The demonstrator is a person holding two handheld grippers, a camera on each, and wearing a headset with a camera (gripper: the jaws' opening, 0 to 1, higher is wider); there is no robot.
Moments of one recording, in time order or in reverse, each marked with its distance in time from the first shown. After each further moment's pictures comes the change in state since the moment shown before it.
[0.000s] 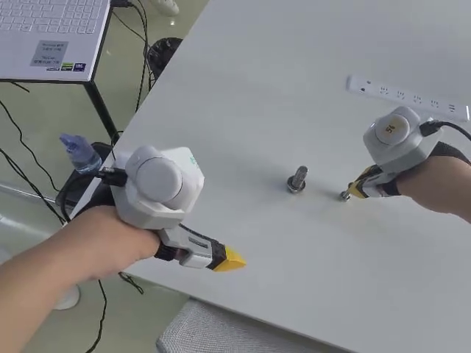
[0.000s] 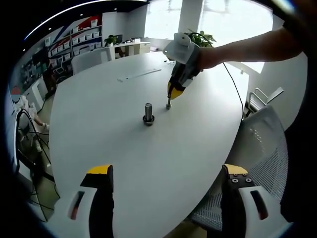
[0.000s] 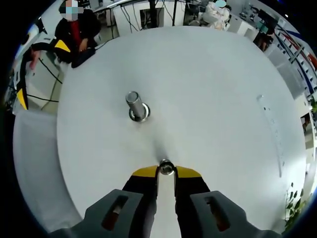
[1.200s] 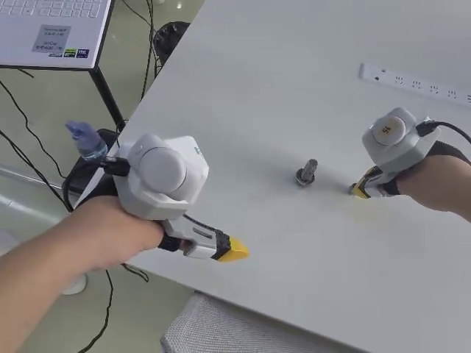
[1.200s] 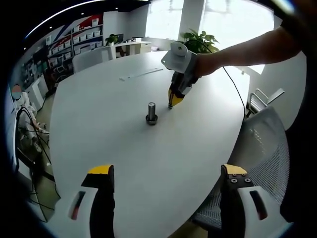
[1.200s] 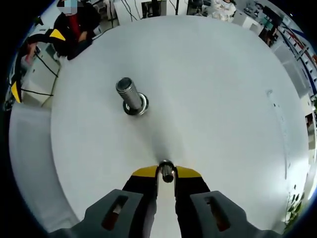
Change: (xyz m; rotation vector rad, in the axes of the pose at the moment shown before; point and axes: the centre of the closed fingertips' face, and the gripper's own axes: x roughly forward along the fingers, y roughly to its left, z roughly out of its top) left arm 0.002 0.009 -0.001 -0.008 -0.002 0.001; right arm 0.023 0.003 -0.005 -0.010 0.062 0.023
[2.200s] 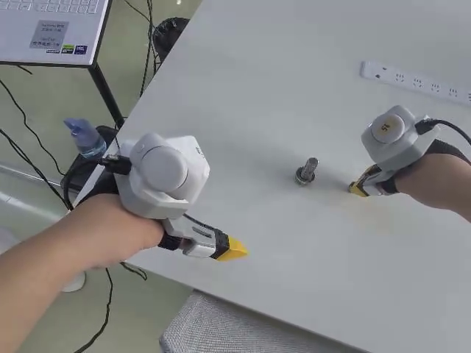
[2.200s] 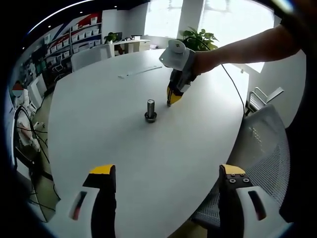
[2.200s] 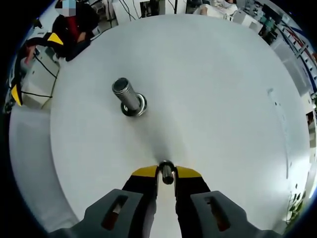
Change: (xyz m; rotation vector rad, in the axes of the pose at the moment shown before) left arm 0.004 -0.001 -0.004 -0.001 0.019 -0.012; right arm 0.002 -0.001 -0.002 0.014 0.007 0.007
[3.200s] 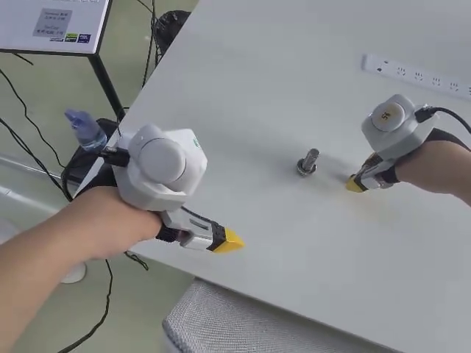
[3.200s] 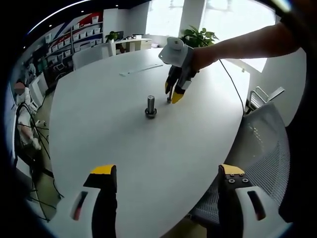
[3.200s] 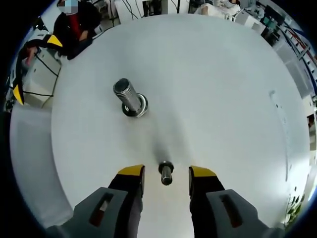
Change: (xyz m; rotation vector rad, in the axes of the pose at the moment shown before) left arm -0.005 -0.002 -0.010 -0.007 0.008 0.012; right arm 0.000 0.000 0.003 -0.017 0.007 0.010
